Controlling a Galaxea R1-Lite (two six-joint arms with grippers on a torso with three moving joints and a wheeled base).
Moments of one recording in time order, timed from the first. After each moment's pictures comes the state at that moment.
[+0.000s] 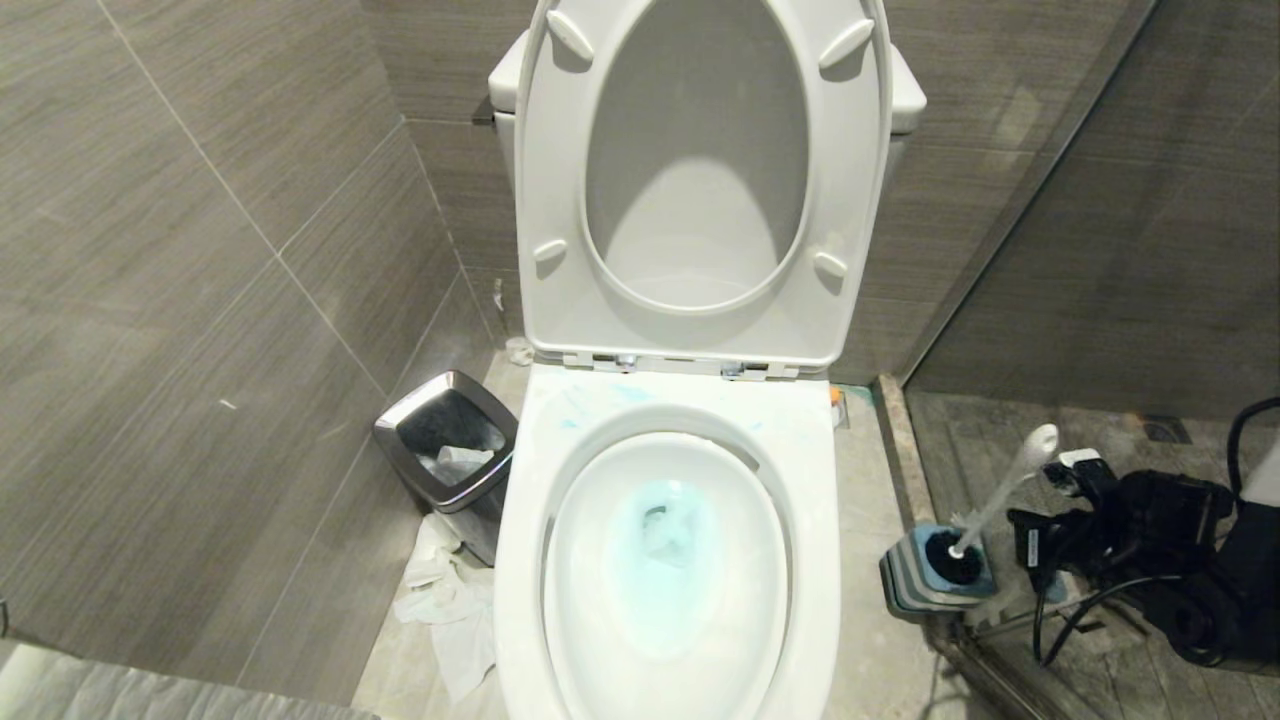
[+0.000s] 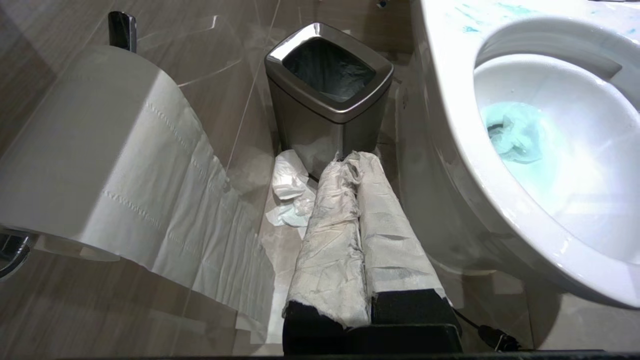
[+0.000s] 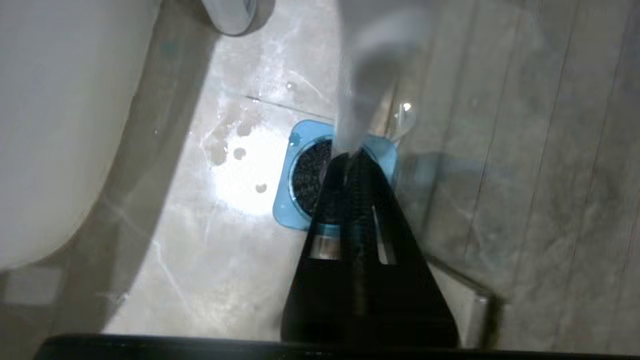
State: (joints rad) left arm 0.00 0.00 0.00 -0.01 0.01 -0.01; right arm -0.26 2.32 -0.62 -1.23 0.24 -0.22
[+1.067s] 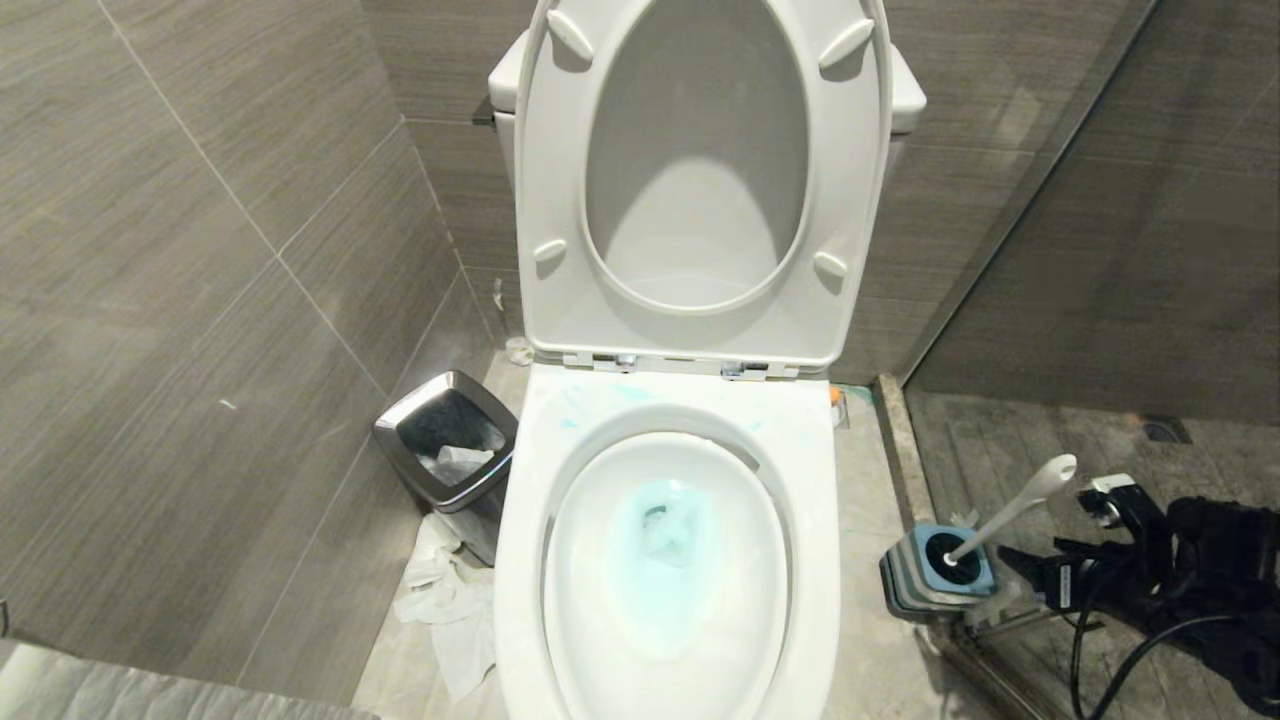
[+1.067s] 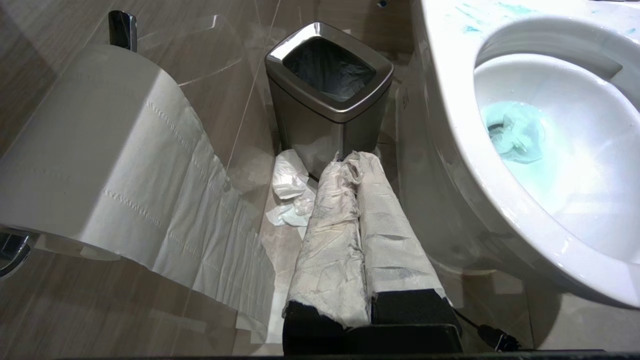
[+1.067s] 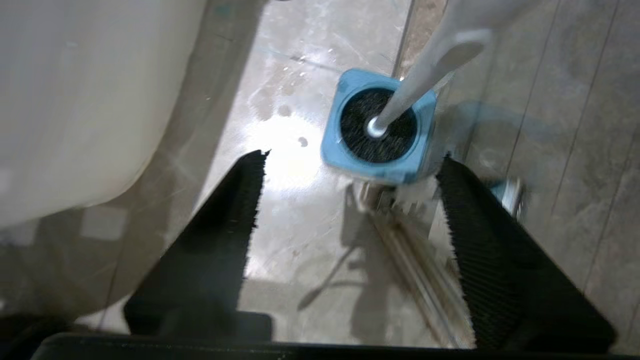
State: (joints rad) left arm 0.00 0.00 0.00 -0.01 0.01 -0.01; right arm -0.28 2.15 -0.36 -1.24 0.32 -0.23
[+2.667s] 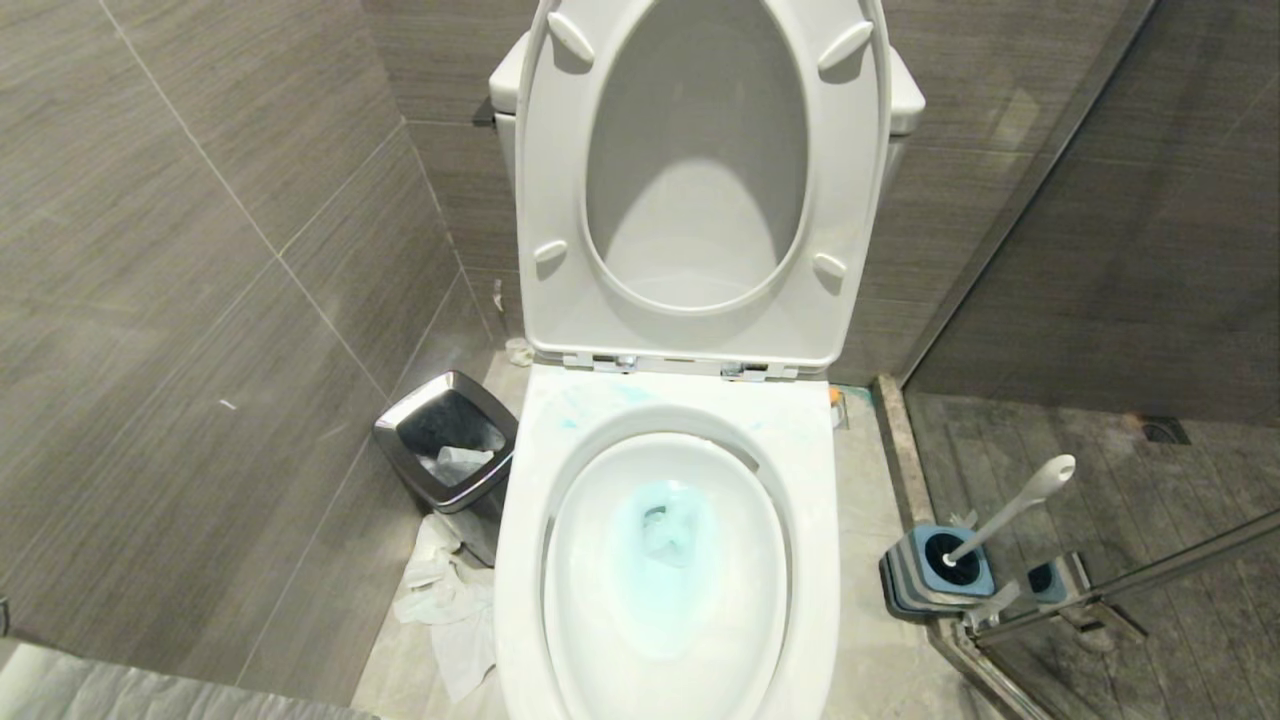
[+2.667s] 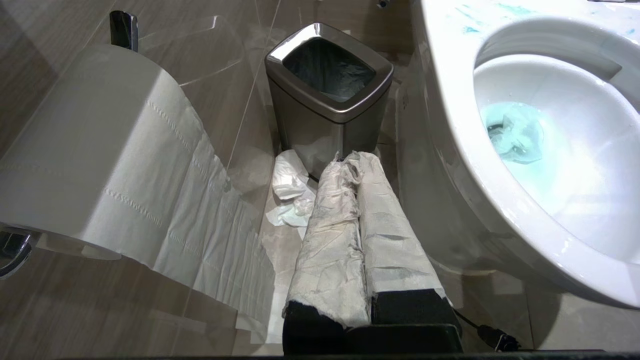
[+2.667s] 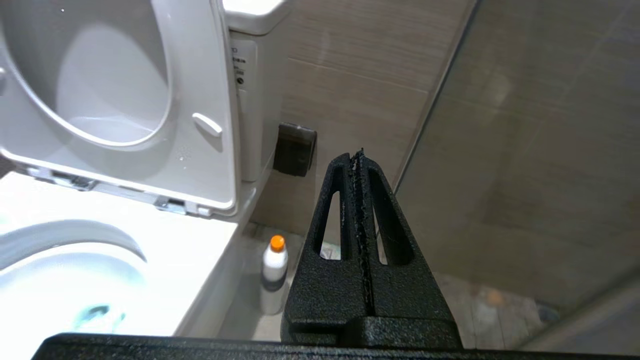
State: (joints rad) left arm 0.00 0.00 0.00 -0.01 0.01 -0.01; right arm -0.03 0.79 -0.36 -0.78 0.06 -0.11
